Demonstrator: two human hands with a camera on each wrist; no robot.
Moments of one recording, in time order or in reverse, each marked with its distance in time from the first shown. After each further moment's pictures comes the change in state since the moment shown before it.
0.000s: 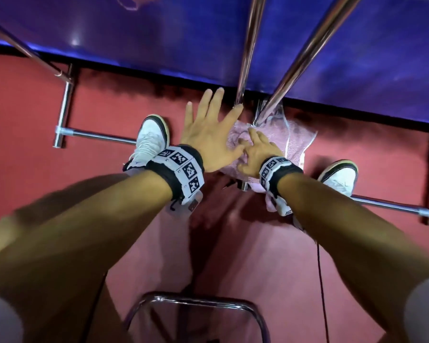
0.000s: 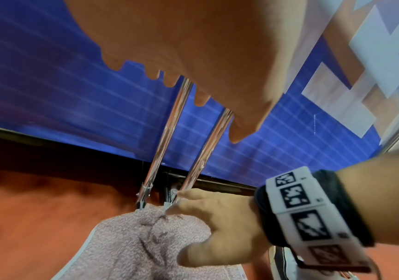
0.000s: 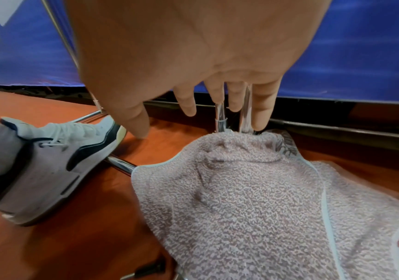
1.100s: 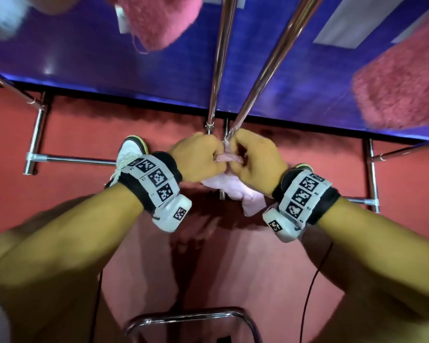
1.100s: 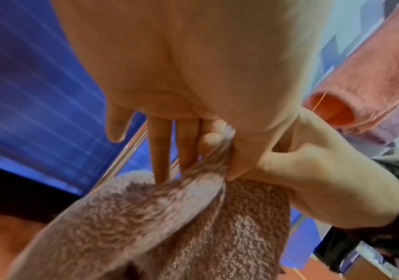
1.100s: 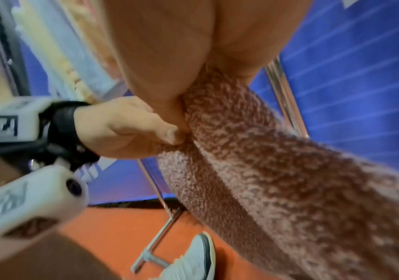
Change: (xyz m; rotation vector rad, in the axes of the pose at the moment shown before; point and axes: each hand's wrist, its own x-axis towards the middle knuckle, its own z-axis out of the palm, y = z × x) left_hand -0.034 0.012 -0.056 -0.362 -0.125 0.278; right_hand -0.158 -0.034 -0.106 0.597 0.637 -0.313
